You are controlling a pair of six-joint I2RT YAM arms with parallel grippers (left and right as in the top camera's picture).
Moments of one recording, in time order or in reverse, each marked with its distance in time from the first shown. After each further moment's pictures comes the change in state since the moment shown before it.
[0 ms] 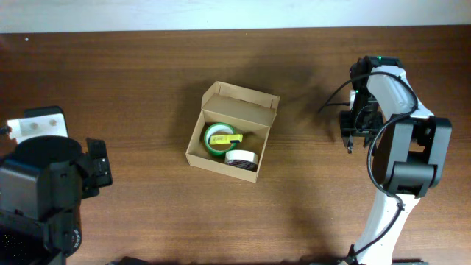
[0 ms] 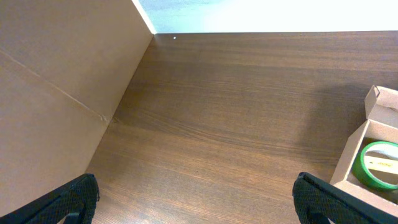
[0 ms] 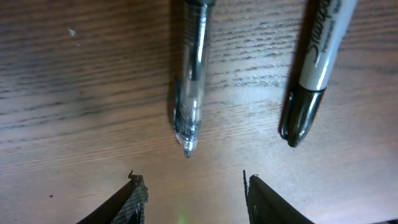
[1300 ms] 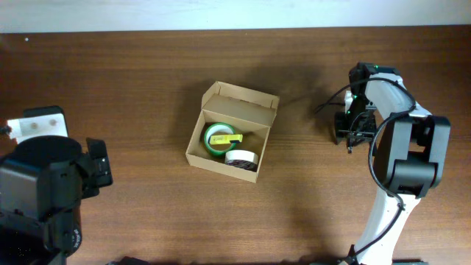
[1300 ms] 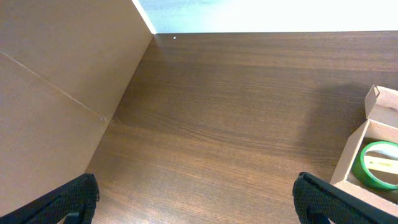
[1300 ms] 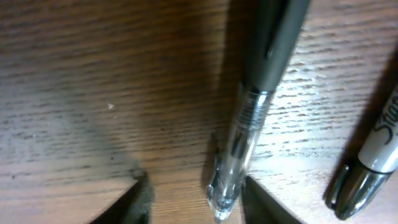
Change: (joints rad) left arm 0.000 0.000 0.000 0.000 0.000 0.000; right arm -0.009 0.000 -0.100 0.197 -0.089 -0.025
